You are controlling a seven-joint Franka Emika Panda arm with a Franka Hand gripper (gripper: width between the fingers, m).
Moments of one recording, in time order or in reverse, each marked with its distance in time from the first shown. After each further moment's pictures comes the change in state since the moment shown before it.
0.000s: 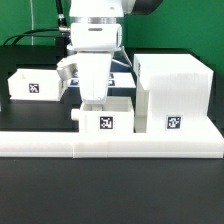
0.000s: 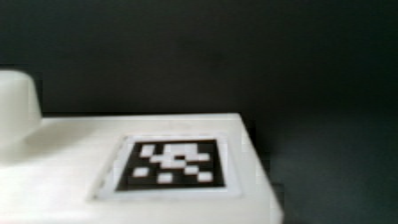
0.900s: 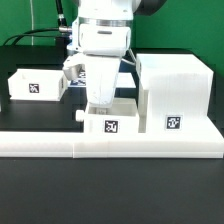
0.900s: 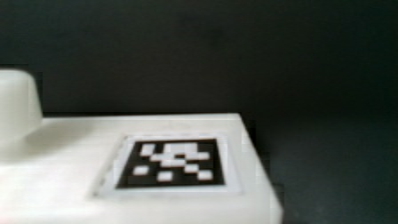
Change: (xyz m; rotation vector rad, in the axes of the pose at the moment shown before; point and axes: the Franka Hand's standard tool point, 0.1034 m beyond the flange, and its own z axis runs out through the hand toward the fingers) arm 0.001 0.002 -0.001 0.040 -0.045 0.004
